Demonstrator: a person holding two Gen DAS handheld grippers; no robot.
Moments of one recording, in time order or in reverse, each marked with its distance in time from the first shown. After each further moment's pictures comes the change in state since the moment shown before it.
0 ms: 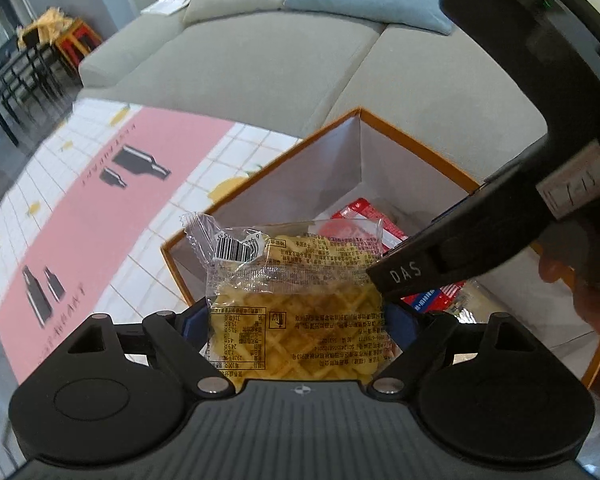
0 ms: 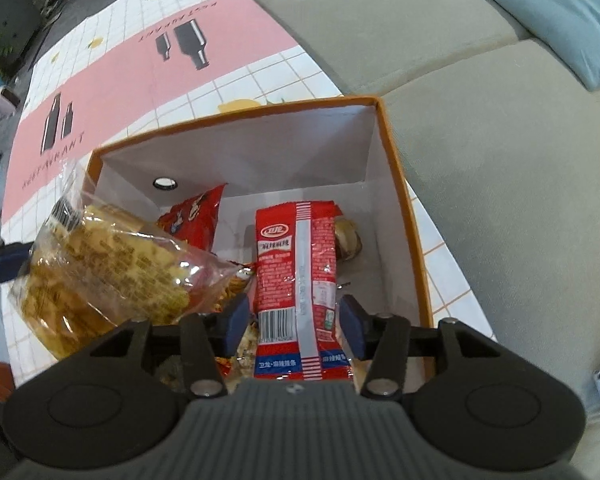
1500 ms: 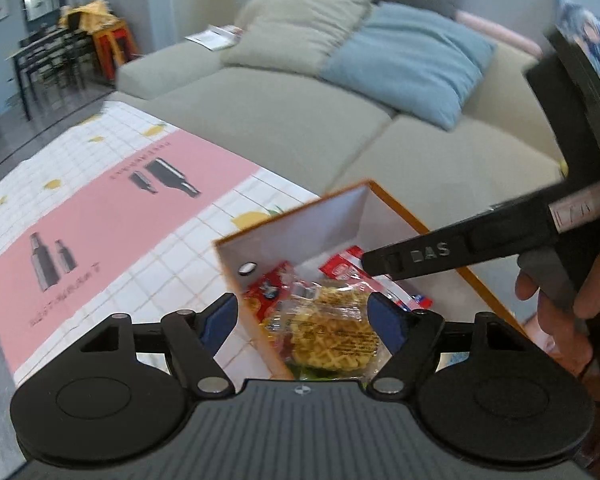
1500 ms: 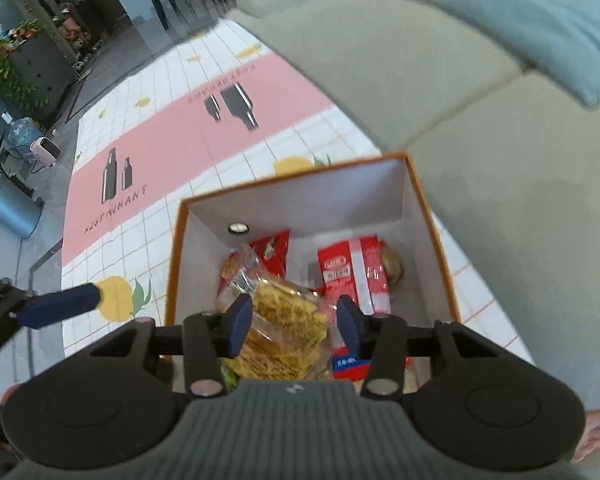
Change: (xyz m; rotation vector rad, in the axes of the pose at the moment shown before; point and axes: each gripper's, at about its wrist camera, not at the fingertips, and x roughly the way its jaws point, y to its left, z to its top) left arm -0.087 0.047 -0.045 -0.242 -0.205 -0.086; right arm -0.073 0.027 -0.024 -0.009 -0.221 0.105
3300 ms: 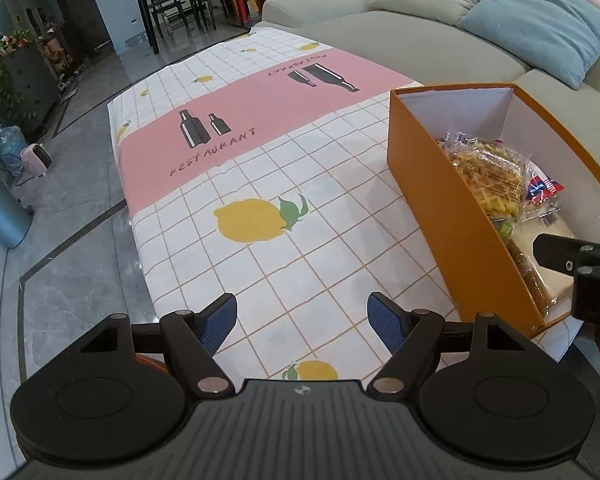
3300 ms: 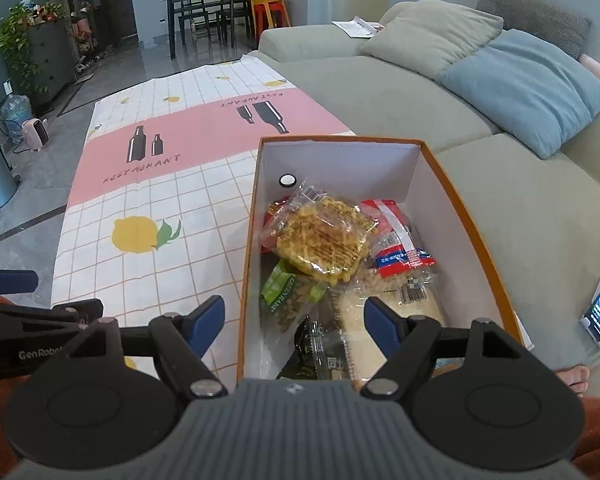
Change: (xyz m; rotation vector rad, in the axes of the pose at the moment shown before) left arm -0.034 0.045 -0.119 -0.152 0.137 0.349; right arm -0.045 0.093 -0.149 -0.149 -0.179 -0.162
